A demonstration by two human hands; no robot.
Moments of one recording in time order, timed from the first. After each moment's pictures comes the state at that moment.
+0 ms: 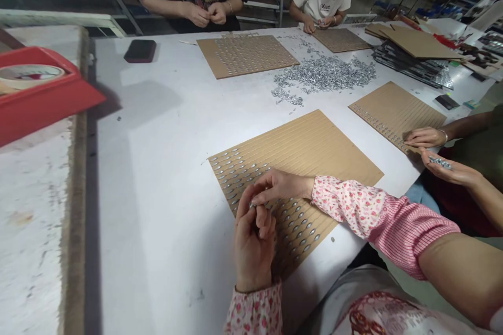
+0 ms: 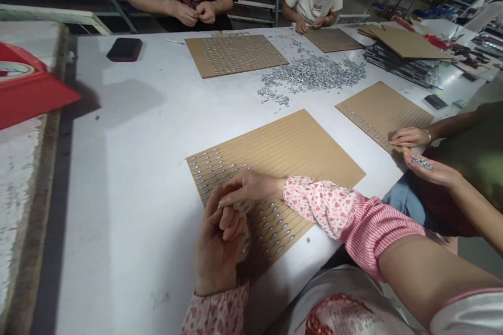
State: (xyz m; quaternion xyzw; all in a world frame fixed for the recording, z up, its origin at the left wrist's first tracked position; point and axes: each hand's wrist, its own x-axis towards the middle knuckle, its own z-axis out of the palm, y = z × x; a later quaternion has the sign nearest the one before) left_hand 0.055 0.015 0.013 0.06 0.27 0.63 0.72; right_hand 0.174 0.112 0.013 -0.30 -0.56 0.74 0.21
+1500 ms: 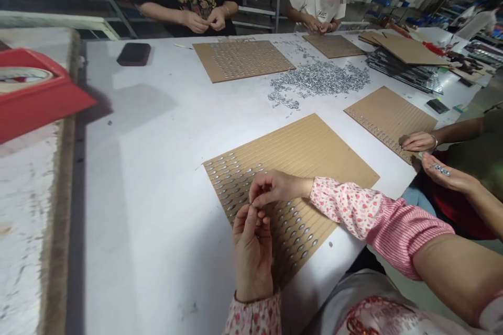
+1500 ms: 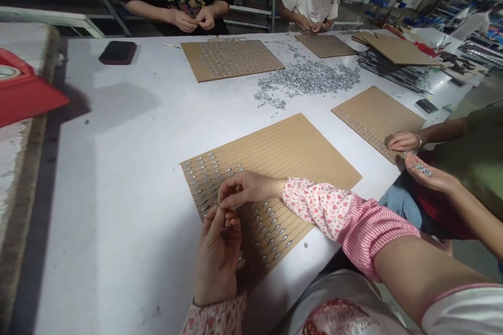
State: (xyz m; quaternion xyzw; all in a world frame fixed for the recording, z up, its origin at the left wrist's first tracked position) left_hand 0.063 0.022 0.001 -0.05 0.41 0.65 0.64; right_hand 0.184 0.120 0.013 -0.28 -0.68 0.65 0.20
